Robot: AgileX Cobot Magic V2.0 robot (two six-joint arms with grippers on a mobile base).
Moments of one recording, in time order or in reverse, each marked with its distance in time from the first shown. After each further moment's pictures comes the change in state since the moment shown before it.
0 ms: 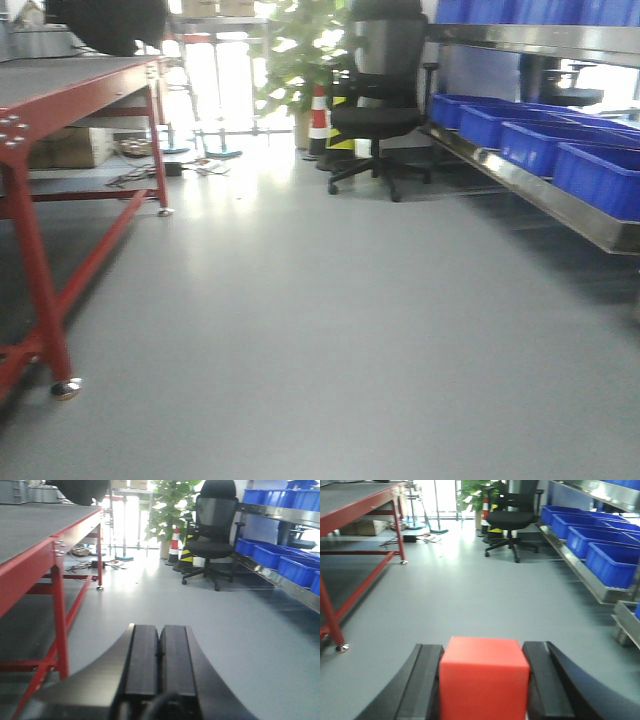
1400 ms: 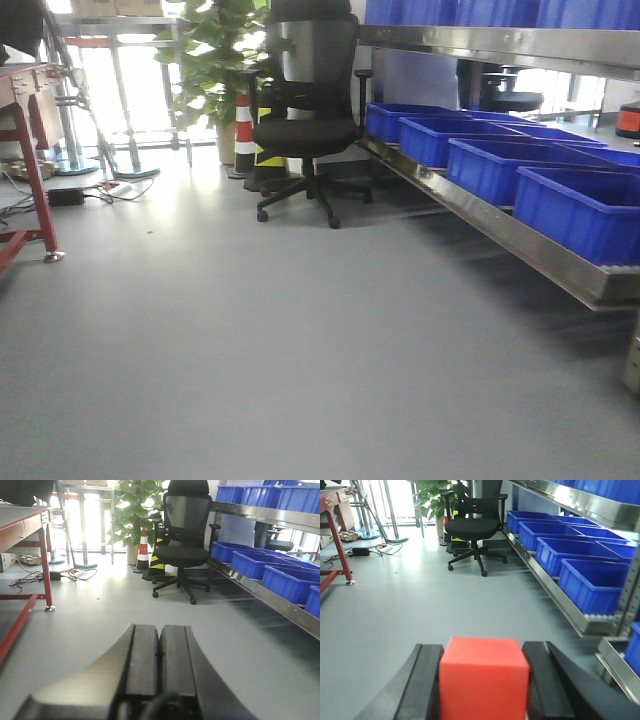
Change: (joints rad) left arm 0.000 0.000 0.000 0.000 0.000 0.000; right arm 0.000 -0.002 0.000 0.000 0.002 0.000
